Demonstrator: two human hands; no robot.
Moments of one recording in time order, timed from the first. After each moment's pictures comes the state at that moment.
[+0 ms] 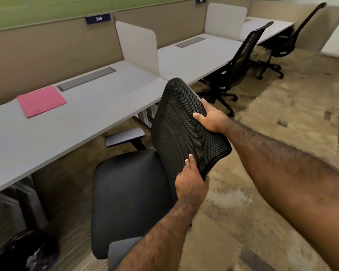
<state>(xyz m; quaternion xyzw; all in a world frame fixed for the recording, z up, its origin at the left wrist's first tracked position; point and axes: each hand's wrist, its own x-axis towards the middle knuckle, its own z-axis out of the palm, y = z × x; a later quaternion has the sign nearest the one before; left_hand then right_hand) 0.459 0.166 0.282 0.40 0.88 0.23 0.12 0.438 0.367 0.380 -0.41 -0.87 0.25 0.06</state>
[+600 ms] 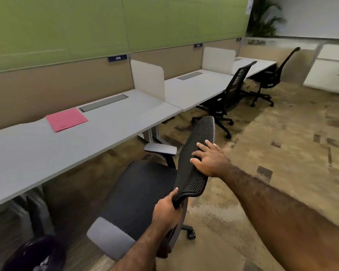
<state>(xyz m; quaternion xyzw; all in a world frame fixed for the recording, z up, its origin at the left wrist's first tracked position) 0.467 -0.025 0.292 0.36 0.84 0.33 0.22 0.533 0.185 0.370 -0.33 -0.94 0.07 0.04</state>
